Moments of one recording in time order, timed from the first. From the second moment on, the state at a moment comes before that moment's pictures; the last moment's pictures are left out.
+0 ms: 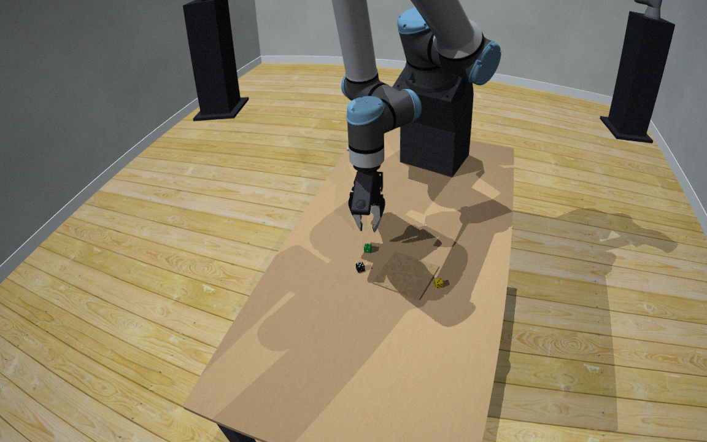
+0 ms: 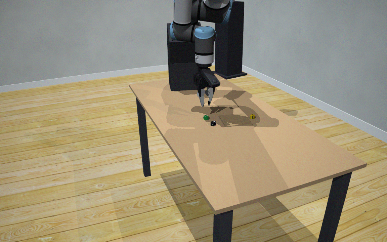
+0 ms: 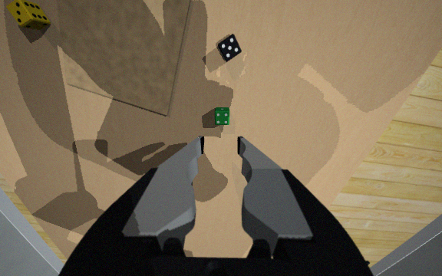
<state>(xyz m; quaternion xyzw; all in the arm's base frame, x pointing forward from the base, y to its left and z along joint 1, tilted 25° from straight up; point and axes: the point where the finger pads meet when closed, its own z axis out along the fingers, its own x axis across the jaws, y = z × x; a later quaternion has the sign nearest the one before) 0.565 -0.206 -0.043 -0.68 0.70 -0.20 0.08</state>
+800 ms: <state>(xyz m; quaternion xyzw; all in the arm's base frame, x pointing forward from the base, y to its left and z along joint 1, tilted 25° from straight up) 0.576 -0.211 -0.071 -0.68 0.70 -0.20 0.08</state>
